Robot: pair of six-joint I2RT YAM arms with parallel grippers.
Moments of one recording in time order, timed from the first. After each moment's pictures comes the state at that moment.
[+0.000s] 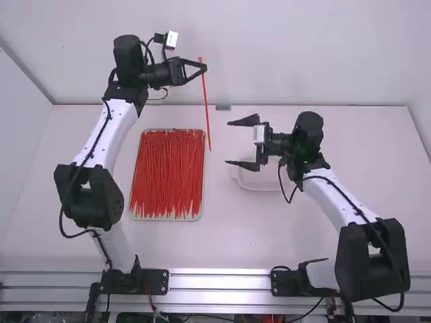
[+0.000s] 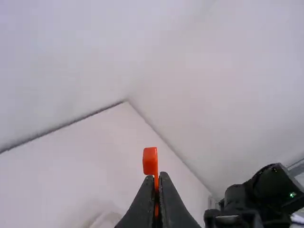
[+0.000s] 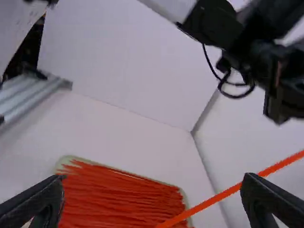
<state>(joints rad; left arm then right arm) -0.04 1.92 1.82 -0.05 1.14 -0.63 0.21 1.47 0.87 0.57 -1.36 -0.56</state>
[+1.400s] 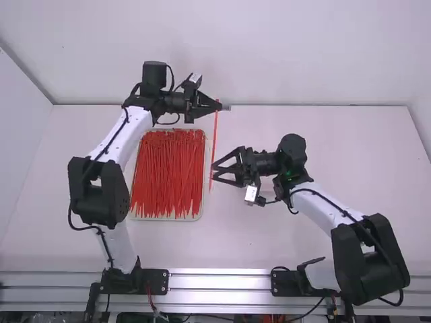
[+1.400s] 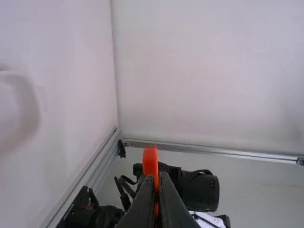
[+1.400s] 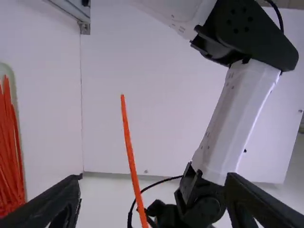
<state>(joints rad) -0.13 1.94 1.70 -0.33 1.35 -0.97 0.36 1.47 0.71 0.86 -1.42 -1.59</state>
